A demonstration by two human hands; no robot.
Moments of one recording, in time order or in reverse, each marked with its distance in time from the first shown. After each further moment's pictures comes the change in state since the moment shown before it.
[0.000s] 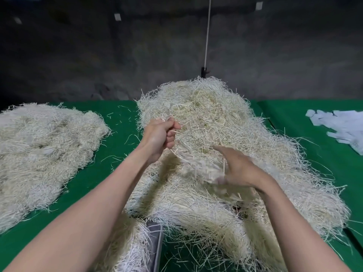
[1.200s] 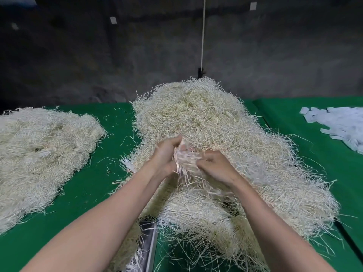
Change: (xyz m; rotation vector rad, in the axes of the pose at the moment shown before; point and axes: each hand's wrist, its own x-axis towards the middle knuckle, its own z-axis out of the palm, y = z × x) left_hand -0.001 -0.043 0.042 -0.303 -0.022 -0.269; right_hand -0.003 -0.022 0.017 0.601 0.059 -0.008
